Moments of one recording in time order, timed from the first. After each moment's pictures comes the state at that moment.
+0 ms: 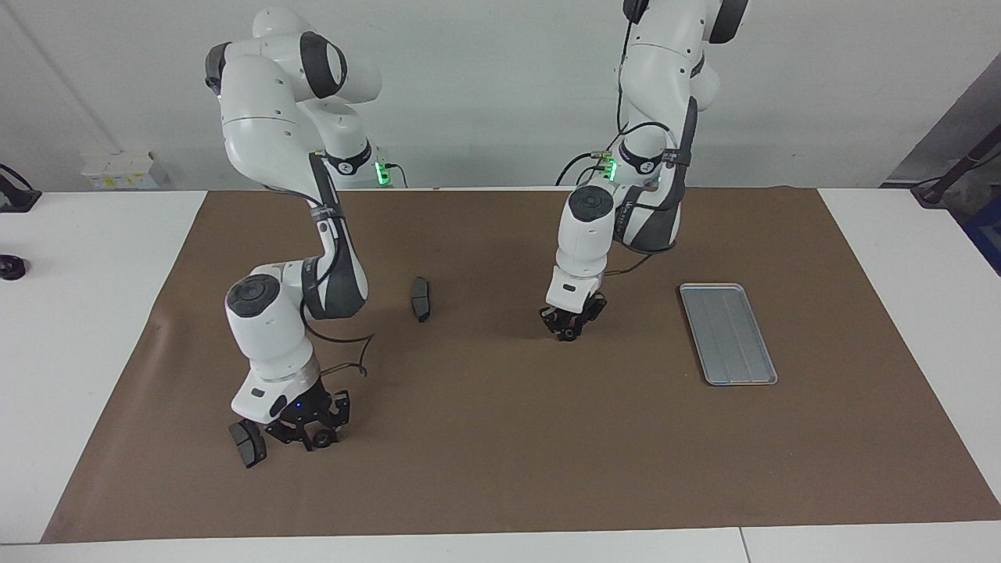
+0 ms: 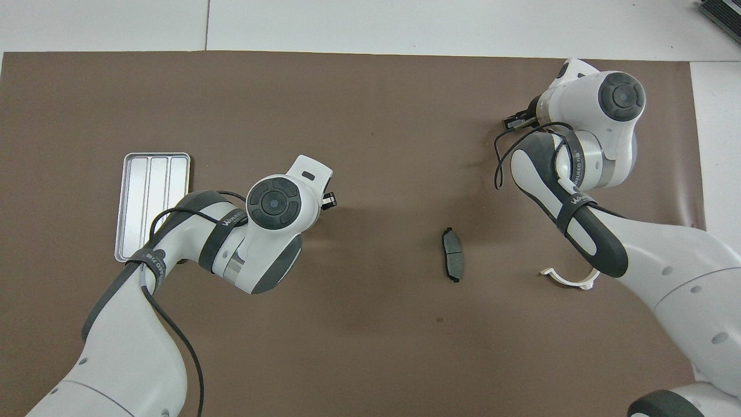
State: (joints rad) left arm -0.50 0.36 -0.04 -1.99 0.12 2.45 -0.88; right arm -0.01 0.69 0.09 -1.51 -0.08 2.48 -0.24
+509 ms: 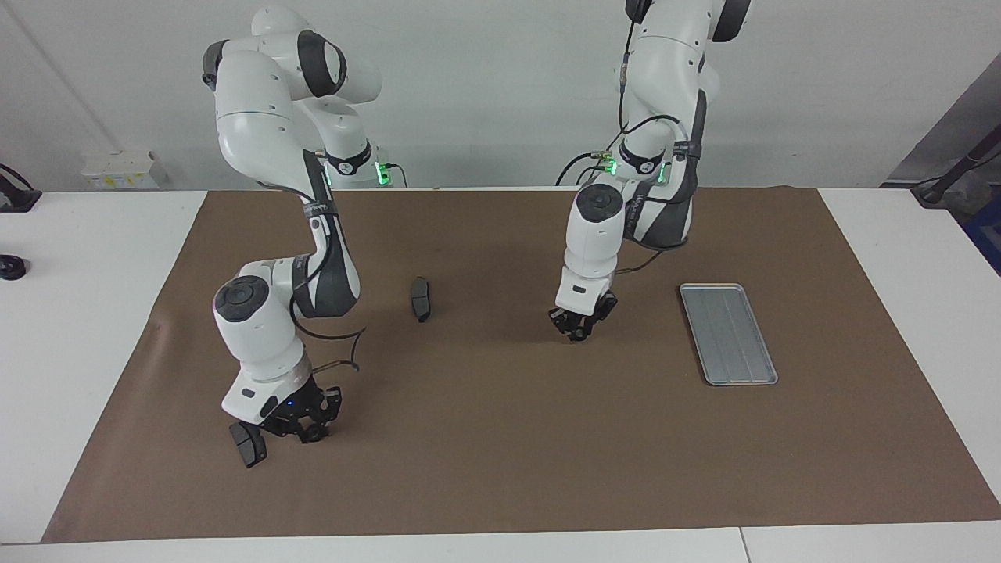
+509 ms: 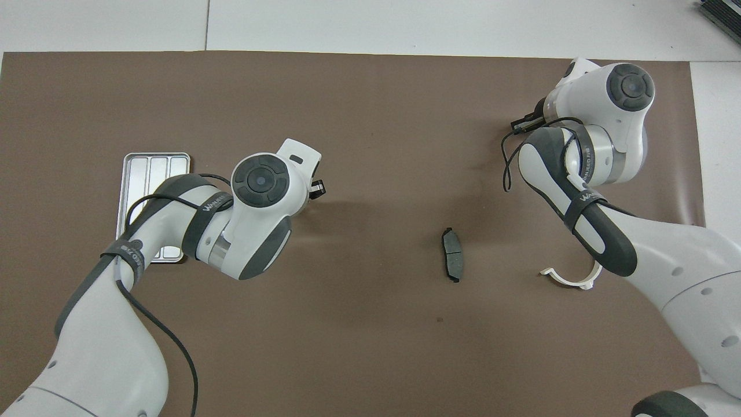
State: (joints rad) left arm -0.45 0.32 -0.03 -1.89 0.13 2.30 -0.83; right arm -0.02 0.69 0.09 -1.48 -0.08 2.36 -0.24
